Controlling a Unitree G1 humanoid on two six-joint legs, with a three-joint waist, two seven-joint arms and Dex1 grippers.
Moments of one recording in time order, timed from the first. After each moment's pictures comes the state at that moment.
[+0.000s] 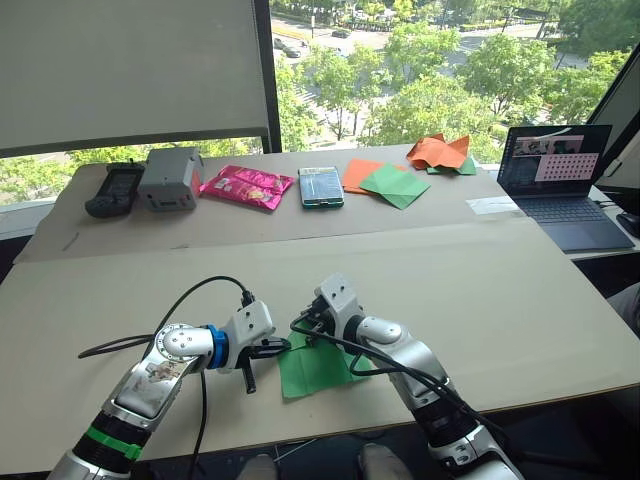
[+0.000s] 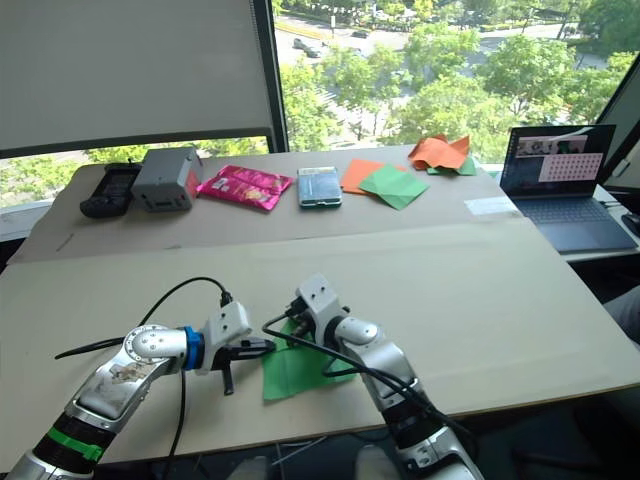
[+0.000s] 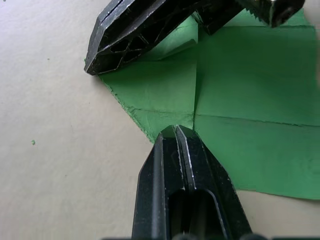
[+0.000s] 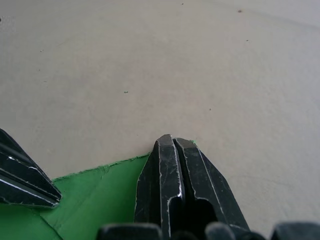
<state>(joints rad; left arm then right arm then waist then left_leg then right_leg) -0.15 0.67 -0.22 -0.19 -0.16 0.44 -0.96 -0.39 -0.08 0.36 -0.02 0.05 0.68 0.43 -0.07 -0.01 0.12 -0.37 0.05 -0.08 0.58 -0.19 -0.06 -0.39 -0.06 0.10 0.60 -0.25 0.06</state>
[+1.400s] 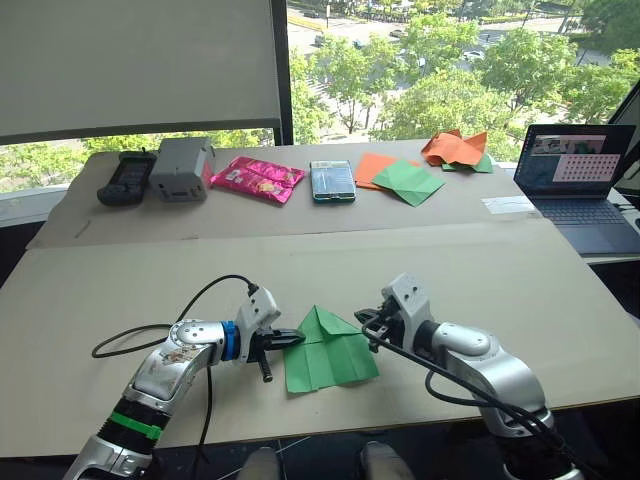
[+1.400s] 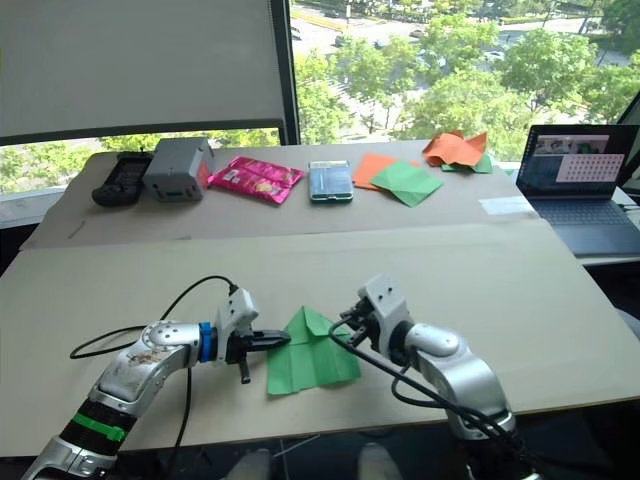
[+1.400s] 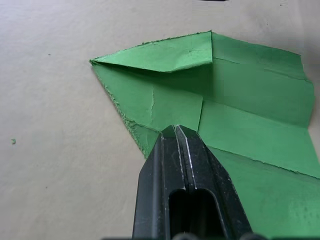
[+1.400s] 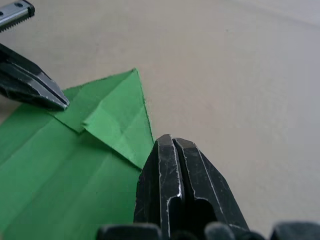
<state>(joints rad) -0.27 0.57 -0.24 -0.03 -0.29 0.46 -0.95 -0.16 -0.48 0.13 -0.47 0.25 0.88 0.60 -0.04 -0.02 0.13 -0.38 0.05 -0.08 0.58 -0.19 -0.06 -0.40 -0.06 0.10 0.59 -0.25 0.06</state>
